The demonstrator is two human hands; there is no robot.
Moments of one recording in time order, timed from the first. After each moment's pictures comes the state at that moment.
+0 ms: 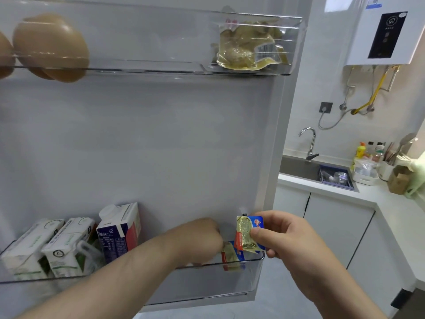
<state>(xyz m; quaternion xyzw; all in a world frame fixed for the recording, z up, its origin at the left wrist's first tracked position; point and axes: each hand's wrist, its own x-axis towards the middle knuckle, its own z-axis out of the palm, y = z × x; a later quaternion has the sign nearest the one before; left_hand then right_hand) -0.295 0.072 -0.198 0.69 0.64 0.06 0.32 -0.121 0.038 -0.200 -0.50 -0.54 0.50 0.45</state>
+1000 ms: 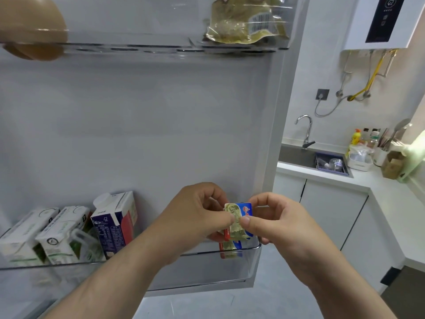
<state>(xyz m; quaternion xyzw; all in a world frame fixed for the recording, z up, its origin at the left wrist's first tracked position) -0.297 0.038 -0.184 0.64 0.50 0.40 0.43 -0.125 0.029 -0.197 -0.49 -0.55 0.49 0.46</state>
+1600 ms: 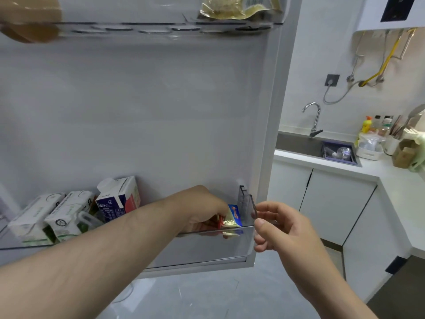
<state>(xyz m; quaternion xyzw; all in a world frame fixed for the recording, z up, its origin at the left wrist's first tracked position) -0.281 0.077 -0.207 0.51 0.63 0.22 0.54 -0.113 0.014 -0.246 -0.52 -0.54 0.44 0.50</state>
